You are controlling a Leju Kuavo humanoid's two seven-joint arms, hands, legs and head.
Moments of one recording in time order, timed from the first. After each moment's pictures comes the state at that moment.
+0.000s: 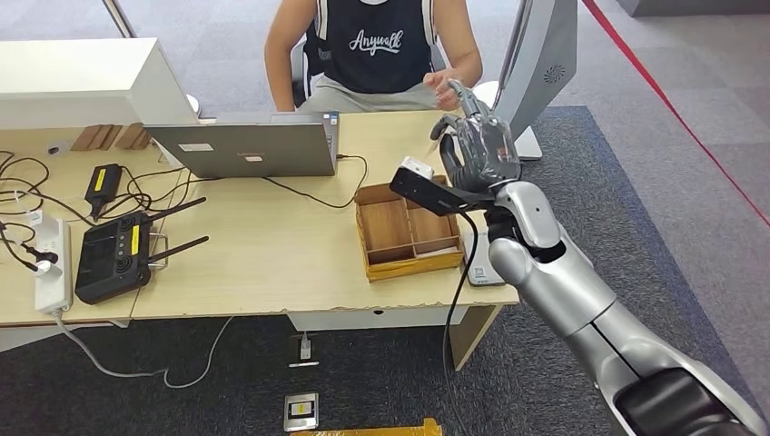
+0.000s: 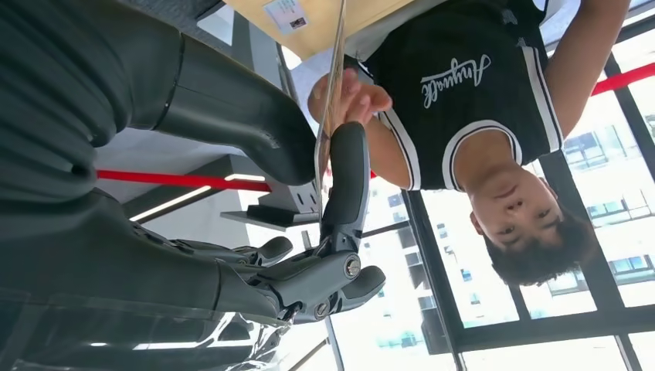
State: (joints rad) left arm -0.12 0.01 0.89 -0.15 -1.52 0.40 -0.02; right arm -0.76 -0.28 0.67 -1.25 0.80 -0.27 0.28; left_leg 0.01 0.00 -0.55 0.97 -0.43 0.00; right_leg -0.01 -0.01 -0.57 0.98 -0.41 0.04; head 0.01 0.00
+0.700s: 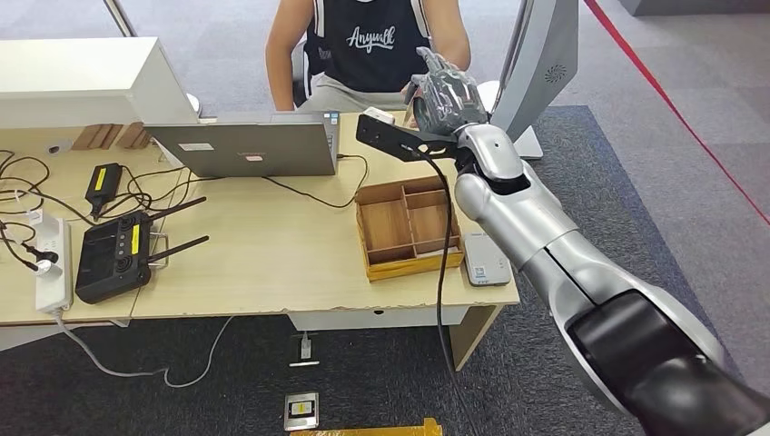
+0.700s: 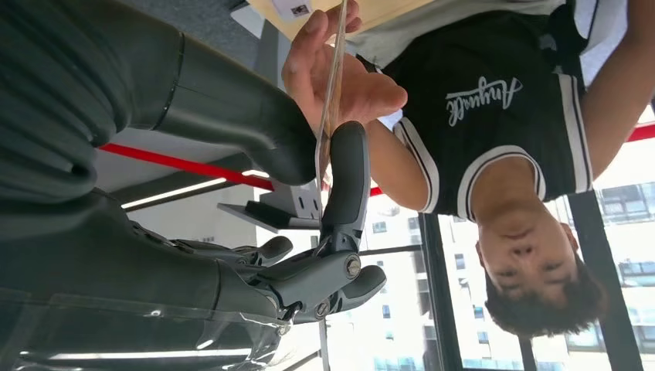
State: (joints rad) left arm -0.17 0.01 0.85 -0.15 -1.57 0.37 0.00; right arm -1.09 -0.07 0.73 -0.75 0.81 -0.19 0.25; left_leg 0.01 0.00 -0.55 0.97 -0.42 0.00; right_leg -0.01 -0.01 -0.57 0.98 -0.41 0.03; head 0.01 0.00
